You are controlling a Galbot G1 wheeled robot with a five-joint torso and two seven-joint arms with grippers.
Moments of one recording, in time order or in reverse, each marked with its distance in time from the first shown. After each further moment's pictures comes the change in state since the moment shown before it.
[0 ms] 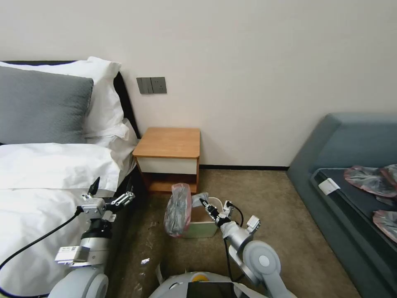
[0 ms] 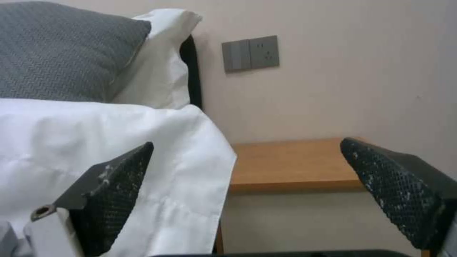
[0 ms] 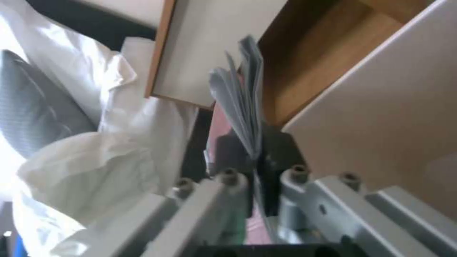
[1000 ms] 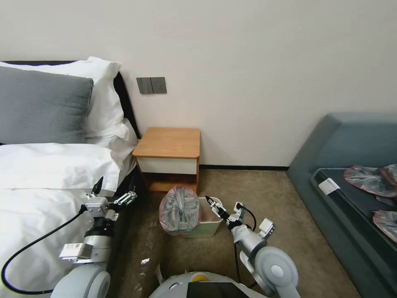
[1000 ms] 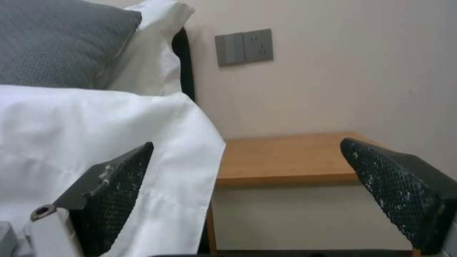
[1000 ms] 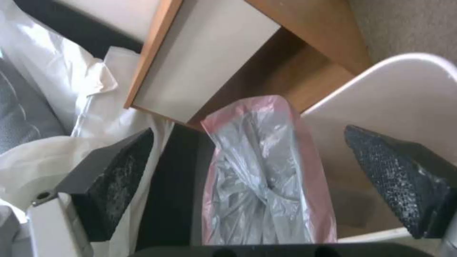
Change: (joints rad) left arm -0.021 0.021 0.021 0.028 -0.006 0.015 0.003; right arm -0.077 -0.033 0.070 0.106 -0.113 -0.013 0.014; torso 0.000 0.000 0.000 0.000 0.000
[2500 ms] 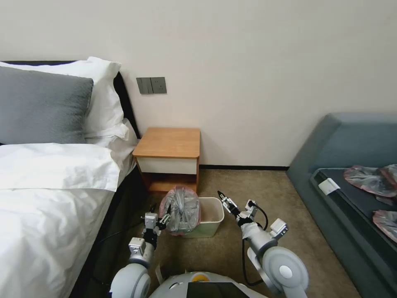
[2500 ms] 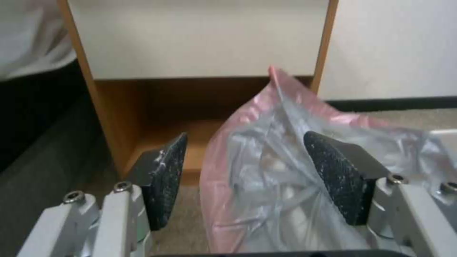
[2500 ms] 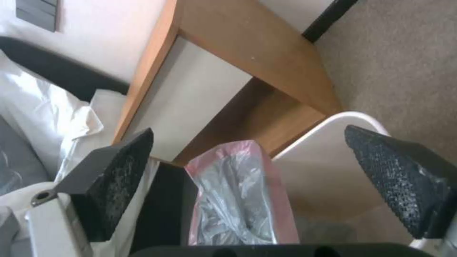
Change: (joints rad) left arm -0.092 0.070 0.386 0.279 0.060 0.167 -0.109; right arm -0.023 0.062 0.085 0.029 -0.023 0.015 0.027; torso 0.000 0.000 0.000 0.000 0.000
